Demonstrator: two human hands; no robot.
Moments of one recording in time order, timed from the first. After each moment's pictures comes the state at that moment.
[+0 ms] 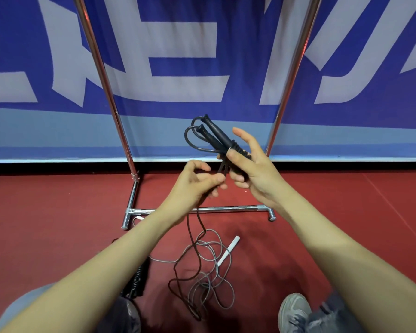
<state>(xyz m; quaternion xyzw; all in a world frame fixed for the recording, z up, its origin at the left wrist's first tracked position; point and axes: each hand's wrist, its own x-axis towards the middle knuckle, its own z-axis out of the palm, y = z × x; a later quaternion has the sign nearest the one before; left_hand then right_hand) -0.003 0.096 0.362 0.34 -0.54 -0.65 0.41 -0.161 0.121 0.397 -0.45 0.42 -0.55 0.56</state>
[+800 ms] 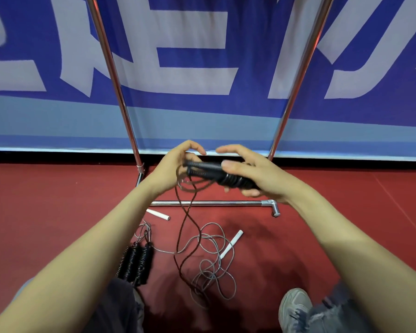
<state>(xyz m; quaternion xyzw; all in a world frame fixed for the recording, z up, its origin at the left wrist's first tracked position) 0.041 0.055 0.369 0.38 -0.68 -0.54 0.32 -0.161 0.133 0.409 -0.57 0.47 -0.34 0.59</state>
